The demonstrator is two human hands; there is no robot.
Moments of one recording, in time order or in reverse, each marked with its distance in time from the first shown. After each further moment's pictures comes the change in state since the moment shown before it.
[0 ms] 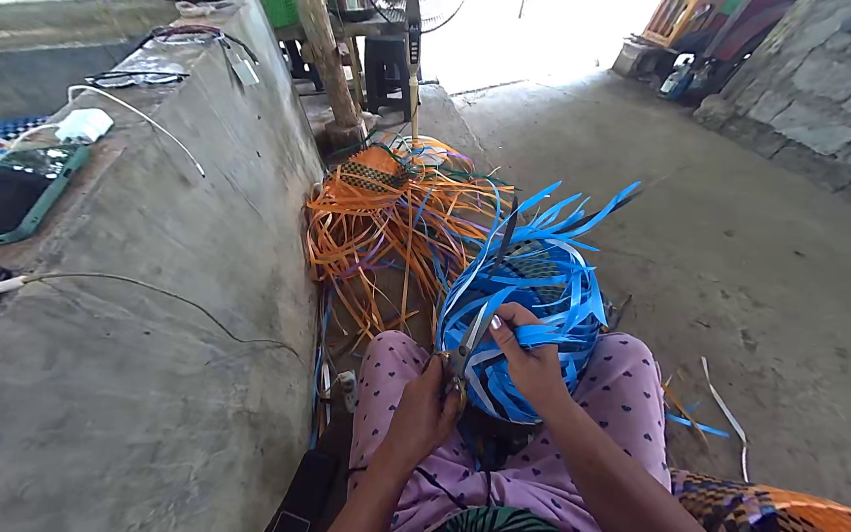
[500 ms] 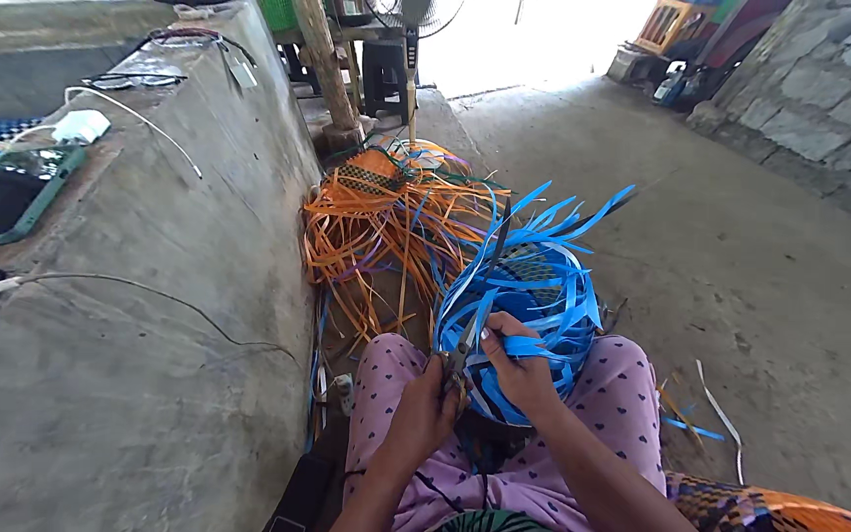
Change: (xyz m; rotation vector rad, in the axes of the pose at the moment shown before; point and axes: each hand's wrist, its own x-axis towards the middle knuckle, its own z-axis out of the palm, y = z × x) left_hand 0.002 0.010 0.000 -0.124 0.030 0.040; right_hand -0.004 0.002 0.004 -0.099 -0.052 -0.064
